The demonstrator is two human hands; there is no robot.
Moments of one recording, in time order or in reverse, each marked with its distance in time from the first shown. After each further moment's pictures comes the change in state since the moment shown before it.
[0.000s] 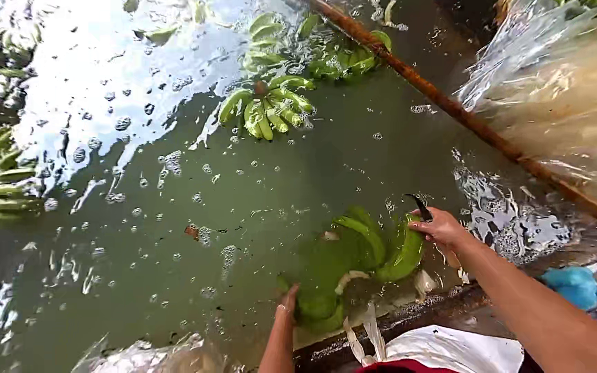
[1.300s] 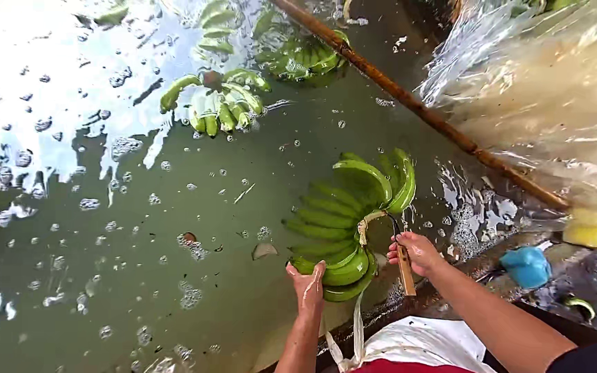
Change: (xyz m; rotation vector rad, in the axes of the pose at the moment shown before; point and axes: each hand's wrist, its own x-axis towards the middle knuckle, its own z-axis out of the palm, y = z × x) left_hand -0.074 0.050 0.106 -0.257 -0.109 0.377; right_hand -0.042 0.031 0.033 0.663 0.081 0.316
